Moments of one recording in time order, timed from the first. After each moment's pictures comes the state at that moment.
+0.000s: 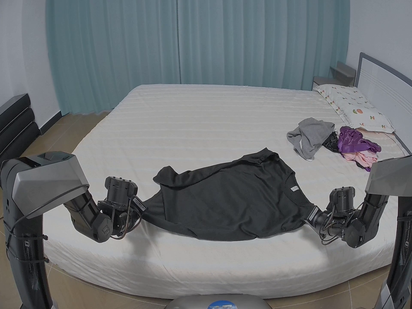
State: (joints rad) left arm -0.27 2.28 -0.80 -0.76 0.23 -0.99; right arm 0.13 2.32 -0.52 -1.11 0.10 0.82
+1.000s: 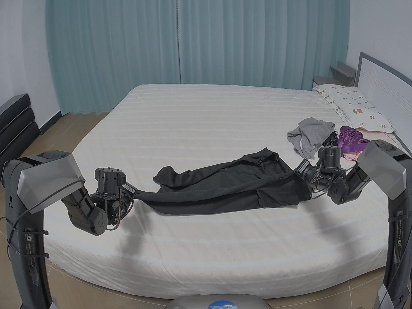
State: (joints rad) left arm -0.19 2.33 -0.86 -0.92 0.21 -1.13; right arm 0.10 2.43 -1.20 -0.79 0.10 0.84
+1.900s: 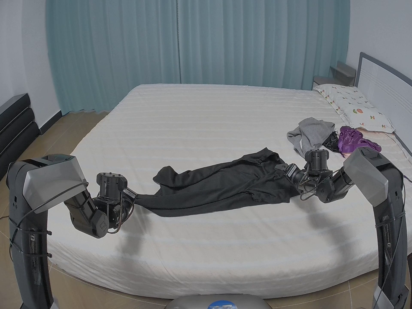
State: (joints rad) left arm -0.18 2.37 -0.86 -0.92 0.21 -1.13; right arm 0.12 2.60 -1.44 -0.66 0.13 0.80
